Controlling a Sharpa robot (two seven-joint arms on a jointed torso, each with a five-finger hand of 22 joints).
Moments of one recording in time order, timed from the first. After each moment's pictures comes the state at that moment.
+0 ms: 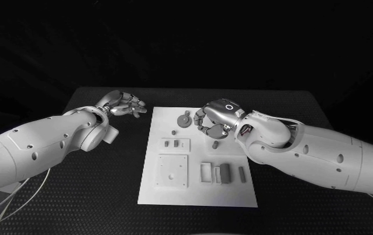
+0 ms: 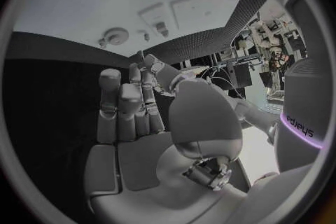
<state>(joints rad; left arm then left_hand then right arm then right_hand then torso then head) 1.21 -0.81 -0.11 1.21 -0.58 -0.28 0.18 1.12 -0.16 0.56 -0.27 0.08 0.85 0.18 0.34 0.44 1.08 0.15 0.07 0.26 0.99 0.05 0.73 0.45 0.01 1.02 -0.05 0.07 0.94 1.10 -0.76 0.00 1.59 -1.84 -0.40 -0.11 1.23 -0.05 0.58 -0.29 0.06 1.04 0.11 0.33 0.53 1.18 0.04 0.22 0.33 1.28 -0.08 1.34 0.75 0.21 1.20 -0.04 0.88 1.31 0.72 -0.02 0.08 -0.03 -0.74</state>
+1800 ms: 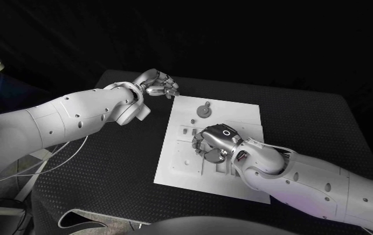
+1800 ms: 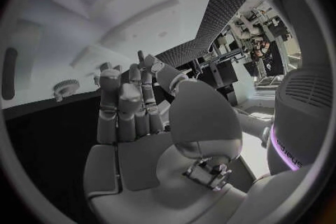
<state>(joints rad) 1.23 -0.74 -0.11 1.21 -0.68 -0.30 0.20 1.12 -0.16 0.55 -0.27 0.08 0.85 0.18 0.34 0.44 1.08 0.15 0.07 0.25 0.99 0.05 0.71 0.47 0.01 1.02 -0.05 0.07 0.93 0.94 -0.60 -0.07 1.49 -1.82 -0.44 -0.05 1.23 -0.05 0.58 -0.29 0.06 1.04 0.10 0.33 0.54 1.18 0.04 0.22 0.33 1.28 -0.08 1.33 0.75 0.21 1.20 -0.04 0.88 1.31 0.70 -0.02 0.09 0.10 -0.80</state>
